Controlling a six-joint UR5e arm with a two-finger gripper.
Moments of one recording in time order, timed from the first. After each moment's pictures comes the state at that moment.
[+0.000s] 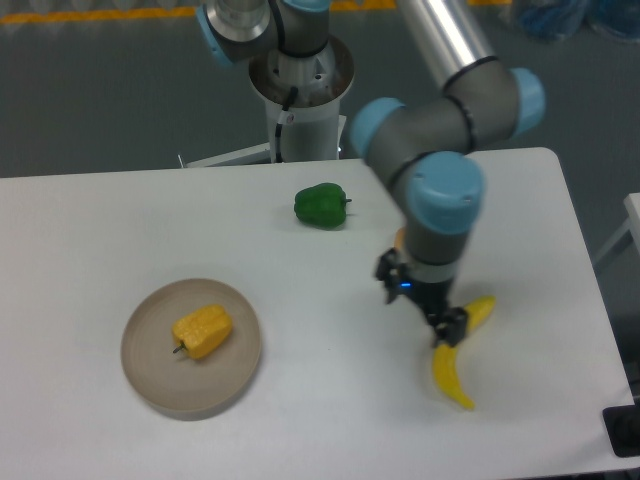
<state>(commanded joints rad) 2.04 -1.98 -1.40 -1.19 1.54 1.07</state>
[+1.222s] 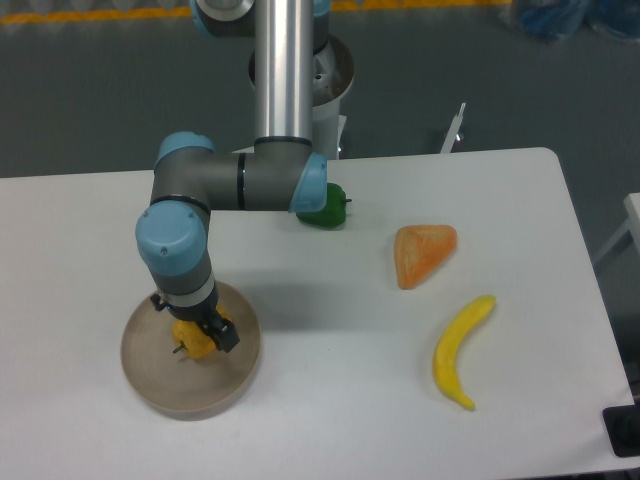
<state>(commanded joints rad) 1.75 -2.08 -1.54 -1.06 1.54 0.71</state>
